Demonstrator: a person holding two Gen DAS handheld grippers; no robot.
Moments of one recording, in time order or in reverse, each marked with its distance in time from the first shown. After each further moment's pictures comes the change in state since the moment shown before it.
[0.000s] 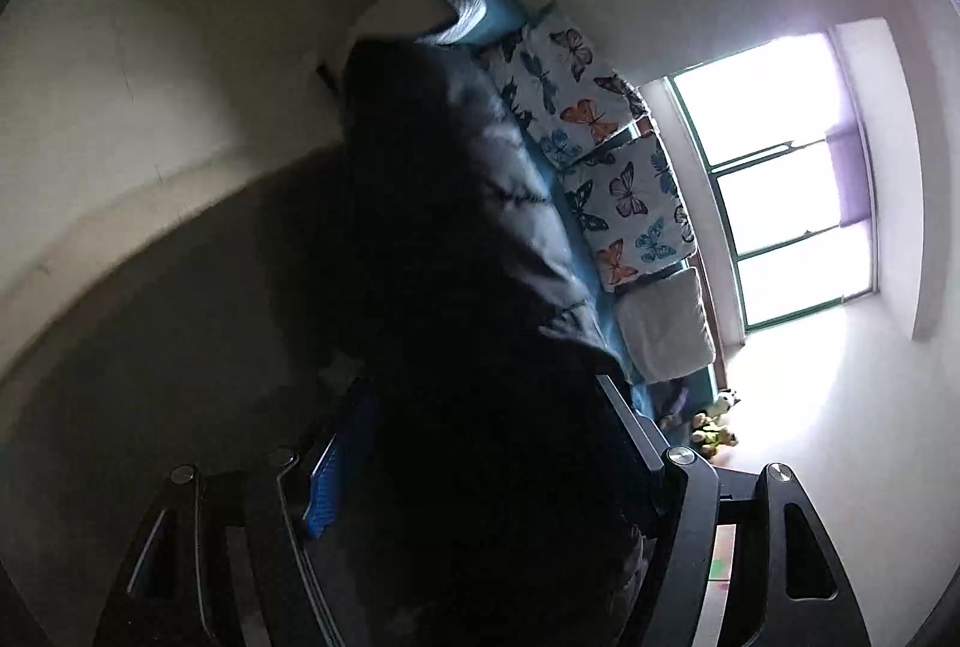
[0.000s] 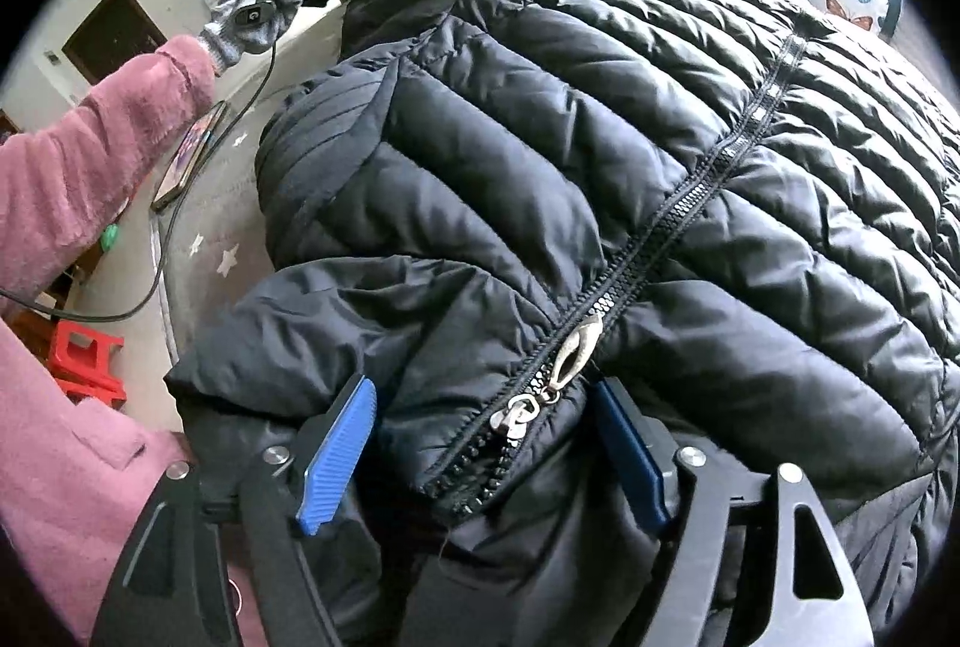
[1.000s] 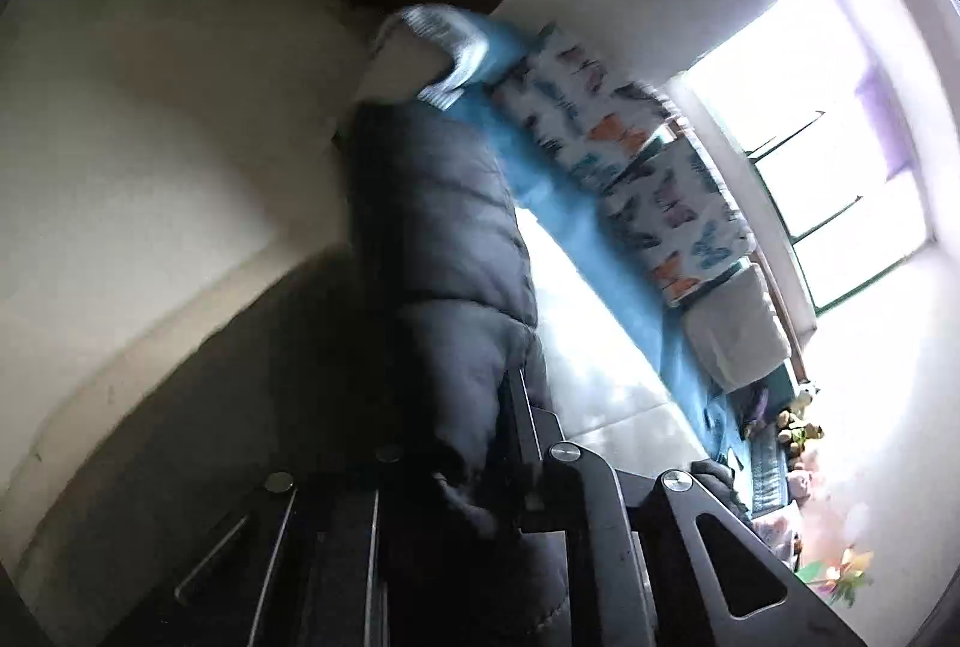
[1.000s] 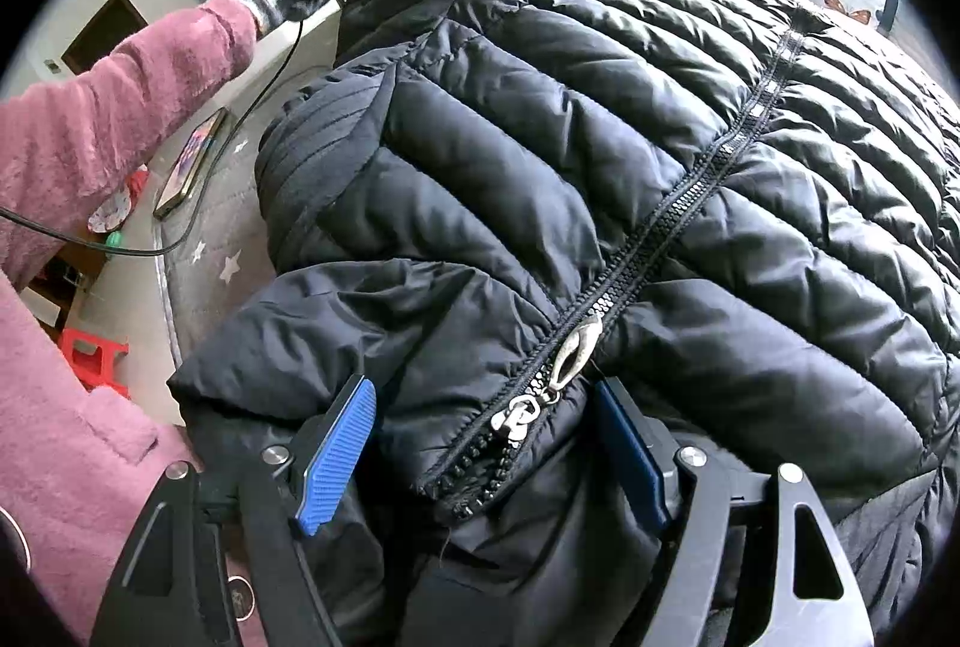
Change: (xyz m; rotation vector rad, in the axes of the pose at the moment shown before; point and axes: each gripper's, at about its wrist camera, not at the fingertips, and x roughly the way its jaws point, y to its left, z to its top) left arm 0.079 -0.030 0.059 0.124 -0.087 0.192; right arm -0.002 -0.002 -0.001 0.018 -0.008 0.015
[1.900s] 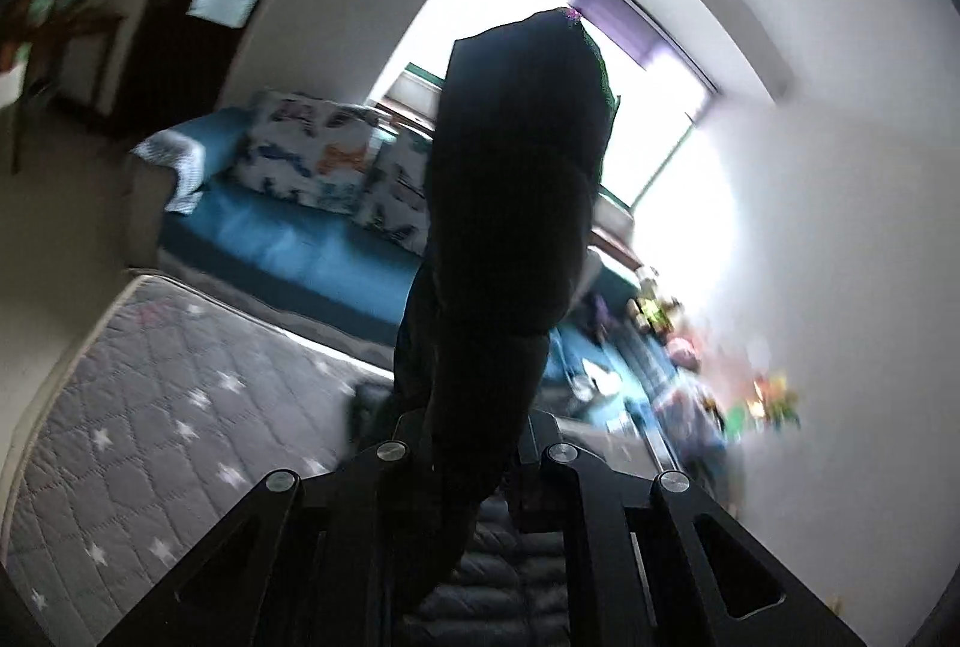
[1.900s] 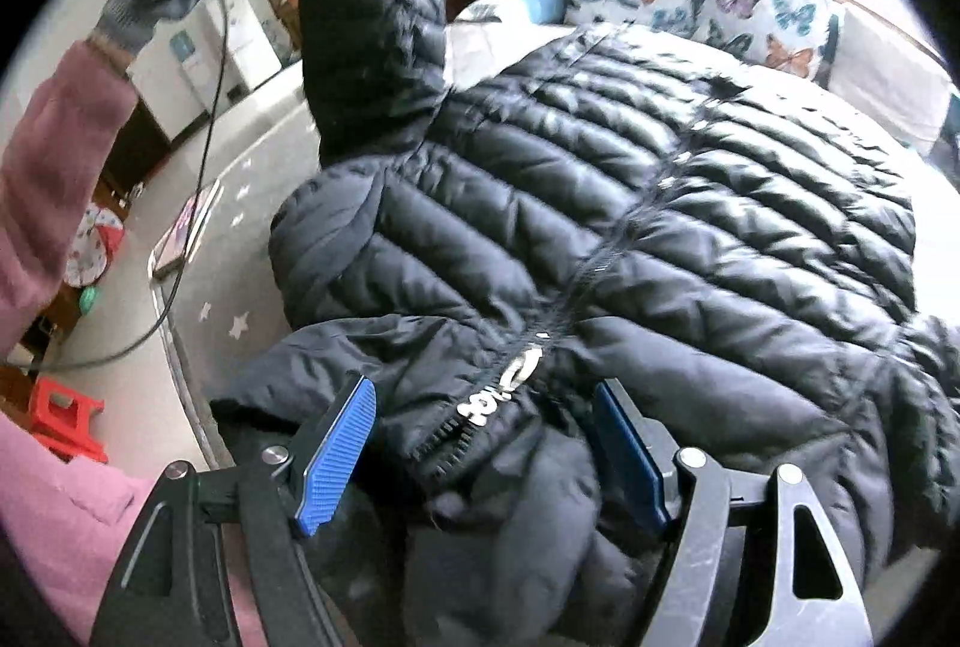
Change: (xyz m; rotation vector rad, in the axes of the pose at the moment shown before) left arm -0.223 -0.274 -0.185 0.563 -0.054 -0.387; right arm -0.064 0.000 -0.017 0.059 -0.221 -0.108
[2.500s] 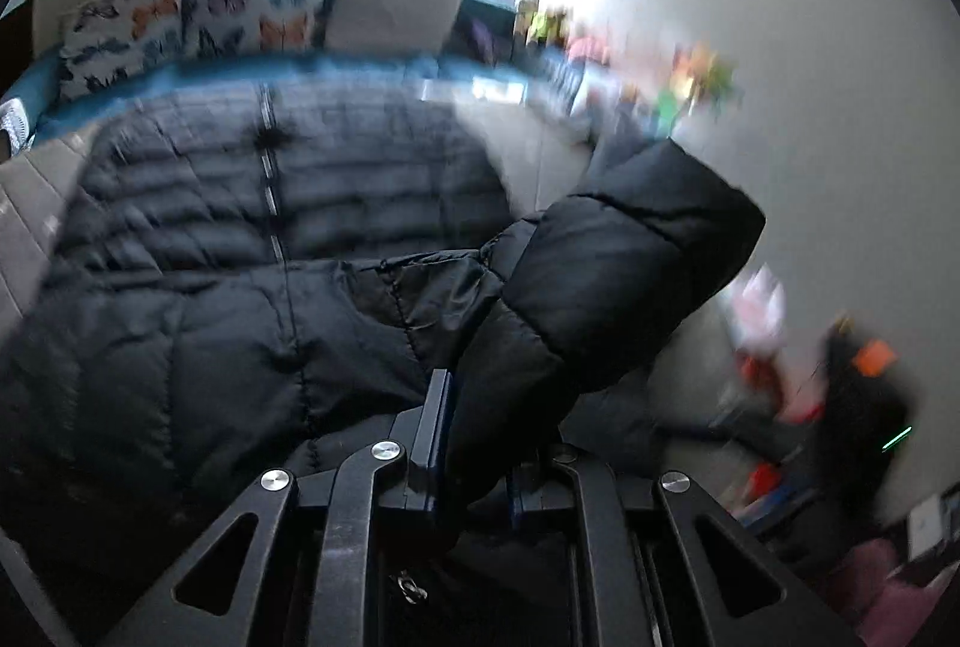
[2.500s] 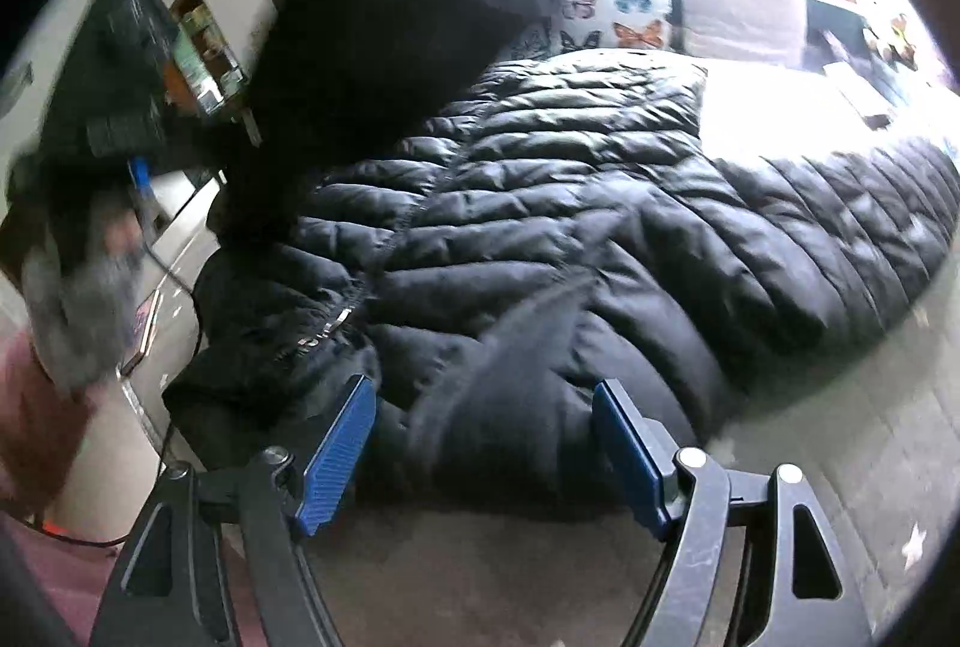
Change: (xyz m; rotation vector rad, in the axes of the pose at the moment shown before) left arm 0.150 -0.201 -0.362 0.367 0.590 -0.104; right arm -0.058 -0.078 -0.067 0.309 -0.135 -0.114
